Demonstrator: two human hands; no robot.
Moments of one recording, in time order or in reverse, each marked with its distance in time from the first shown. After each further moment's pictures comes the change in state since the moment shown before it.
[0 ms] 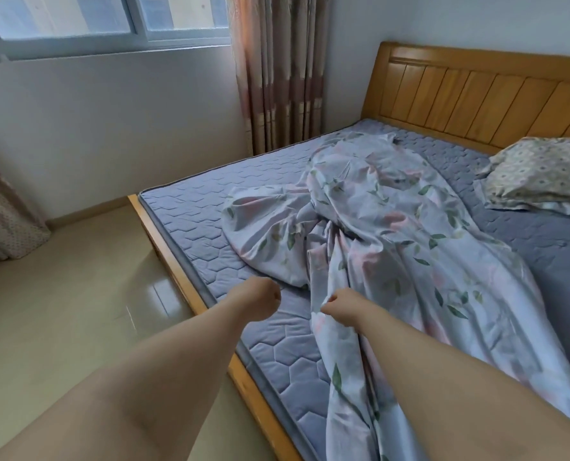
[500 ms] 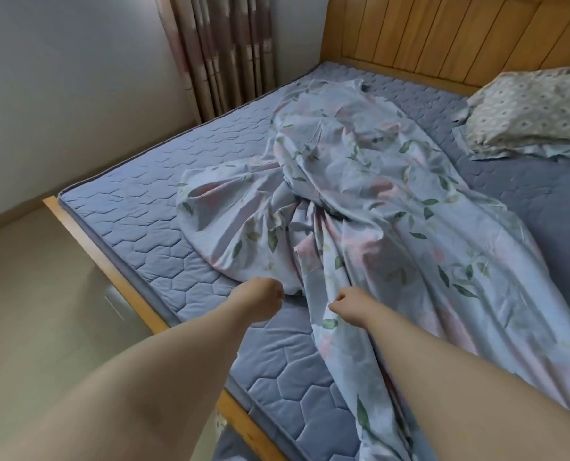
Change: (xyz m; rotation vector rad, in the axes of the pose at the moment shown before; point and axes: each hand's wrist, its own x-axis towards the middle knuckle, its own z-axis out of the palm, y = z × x) left_hand 0.190 -0.022 -0.009 0.042 -0.193 0.185; right_hand 0.159 -0.012 -0.016 0.157 0.014 0.229
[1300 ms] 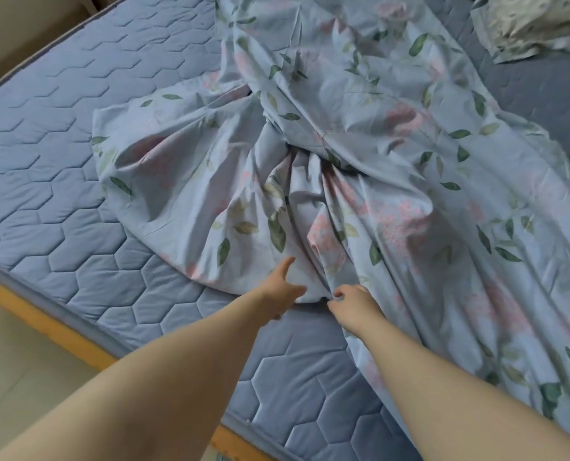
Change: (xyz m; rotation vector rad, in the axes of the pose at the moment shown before) left_hand 0.221 -0.086 0.020 -0.637 -0.490 -0.055; right_hand 0.189 -0.061 0.068 0.100 0.005 0.321
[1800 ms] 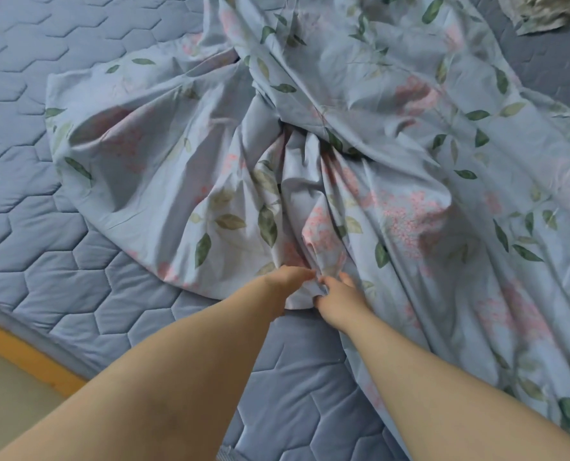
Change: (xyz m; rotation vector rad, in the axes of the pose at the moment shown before) left_hand 0.070 0.019 0.018 -0.562 -0.075 -0.318; right_hand 0.063 -0.004 0.020 -0.015 -0.077 -0.005
